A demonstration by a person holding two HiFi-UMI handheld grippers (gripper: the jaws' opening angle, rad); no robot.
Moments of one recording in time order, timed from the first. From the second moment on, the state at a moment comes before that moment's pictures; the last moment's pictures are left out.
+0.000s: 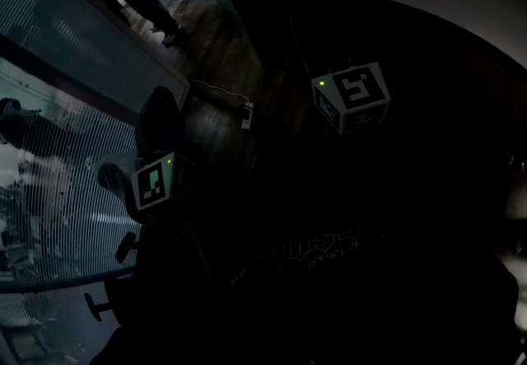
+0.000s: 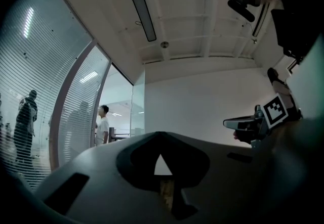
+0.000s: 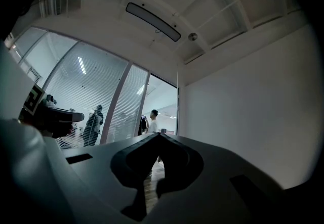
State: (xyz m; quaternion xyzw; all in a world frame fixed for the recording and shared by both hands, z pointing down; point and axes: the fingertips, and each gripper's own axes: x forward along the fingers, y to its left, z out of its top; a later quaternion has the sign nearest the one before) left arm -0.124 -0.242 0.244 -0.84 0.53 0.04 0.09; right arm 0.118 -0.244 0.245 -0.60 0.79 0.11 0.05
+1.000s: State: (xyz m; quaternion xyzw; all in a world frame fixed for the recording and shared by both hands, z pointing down) left arm -0.124 -0.242 0.247 -0.84 0.54 0.05 0.08; right arm 0.112 -0.251 0.247 -0.59 0.80 0.12 0.03
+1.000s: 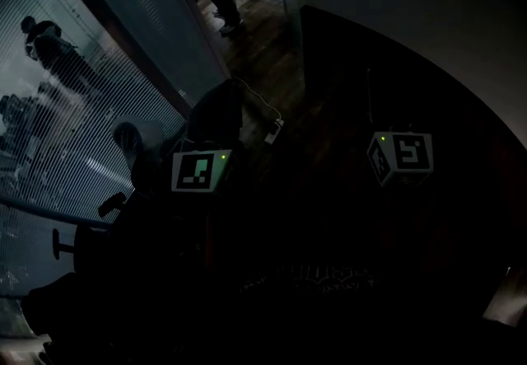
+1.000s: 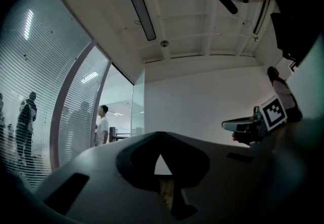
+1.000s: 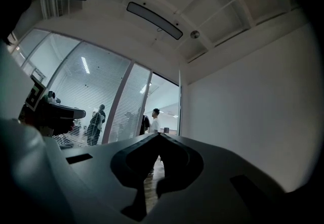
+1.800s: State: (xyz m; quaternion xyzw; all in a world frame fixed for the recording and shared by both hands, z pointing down) left arm -0.125 -0.241 0.249 -0.83 0.54 0.04 0.08; right arm 0.112 -0.252 0.249 -0.59 0.80 0.13 0.02
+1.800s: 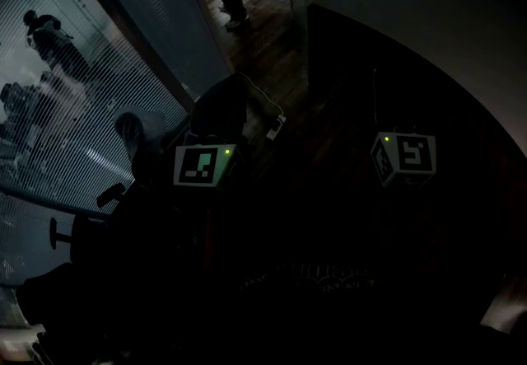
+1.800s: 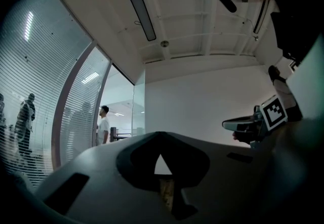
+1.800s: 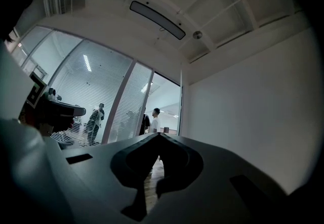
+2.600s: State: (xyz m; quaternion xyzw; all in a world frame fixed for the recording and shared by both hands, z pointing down) left arm -0.127 -0.241 0.247 -0.83 0.55 0.05 0.09; right arm 0.108 -0.252 0.248 -0.58 0.80 0.14 0.01
